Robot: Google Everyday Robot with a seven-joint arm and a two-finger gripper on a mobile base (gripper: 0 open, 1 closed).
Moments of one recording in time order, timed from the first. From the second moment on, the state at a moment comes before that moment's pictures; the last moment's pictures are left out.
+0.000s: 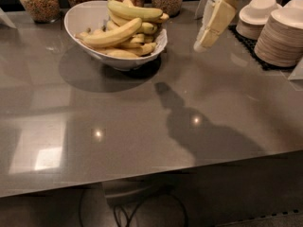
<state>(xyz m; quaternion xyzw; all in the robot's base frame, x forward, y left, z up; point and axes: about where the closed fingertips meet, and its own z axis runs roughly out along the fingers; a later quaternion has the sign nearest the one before) 0.581 -0.088 1.037 -0.72 0.60 0.03 0.36</state>
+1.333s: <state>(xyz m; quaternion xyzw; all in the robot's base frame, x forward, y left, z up) 0.651 0.005 0.973 -0.78 0.53 0.12 0.31</state>
